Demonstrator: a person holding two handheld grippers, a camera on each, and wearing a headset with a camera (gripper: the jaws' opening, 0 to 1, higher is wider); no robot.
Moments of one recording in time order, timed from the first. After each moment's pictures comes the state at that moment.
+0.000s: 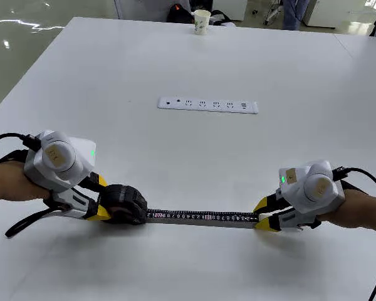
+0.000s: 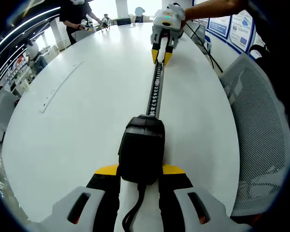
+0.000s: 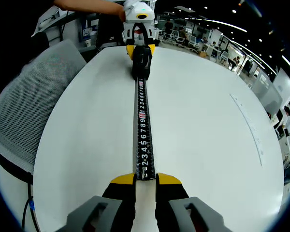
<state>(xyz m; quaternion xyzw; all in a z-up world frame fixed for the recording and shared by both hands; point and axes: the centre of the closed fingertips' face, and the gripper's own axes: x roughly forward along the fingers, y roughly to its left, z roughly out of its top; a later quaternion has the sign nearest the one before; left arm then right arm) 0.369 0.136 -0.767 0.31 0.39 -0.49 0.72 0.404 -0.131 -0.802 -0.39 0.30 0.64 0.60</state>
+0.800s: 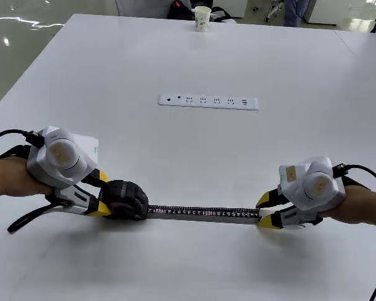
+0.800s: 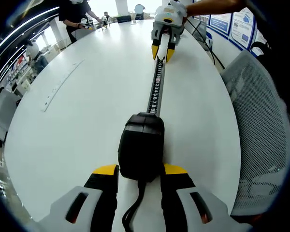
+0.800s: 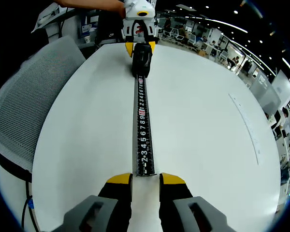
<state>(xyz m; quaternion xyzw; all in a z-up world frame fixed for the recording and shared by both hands) 0.368 0.140 -0.768 0.32 0.39 -0.48 0.72 0.404 -0.137 -0.801 -0.40 0.30 0.62 0.60</state>
